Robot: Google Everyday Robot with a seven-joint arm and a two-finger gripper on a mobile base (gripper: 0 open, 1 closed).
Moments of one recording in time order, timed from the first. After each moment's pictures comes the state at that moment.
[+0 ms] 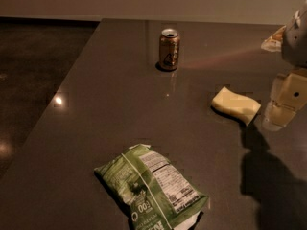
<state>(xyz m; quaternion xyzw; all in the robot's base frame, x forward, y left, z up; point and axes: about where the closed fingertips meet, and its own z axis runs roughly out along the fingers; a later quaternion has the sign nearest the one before) 0.438 -0.216 0.978 -0.60 0.78 -0.04 0.16</state>
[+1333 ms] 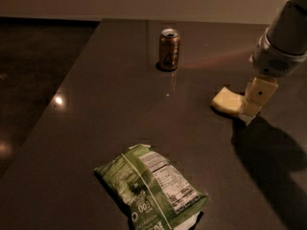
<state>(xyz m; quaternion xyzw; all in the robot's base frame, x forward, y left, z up) 0.520 -0.241 0.900 -0.56 0.82 -0.04 0.13</state>
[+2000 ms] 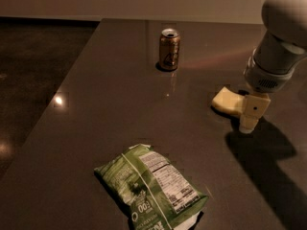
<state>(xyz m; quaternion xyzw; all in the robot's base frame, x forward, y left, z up) 0.529 -0.251 0.851 -0.58 0.80 -0.07 0.09</state>
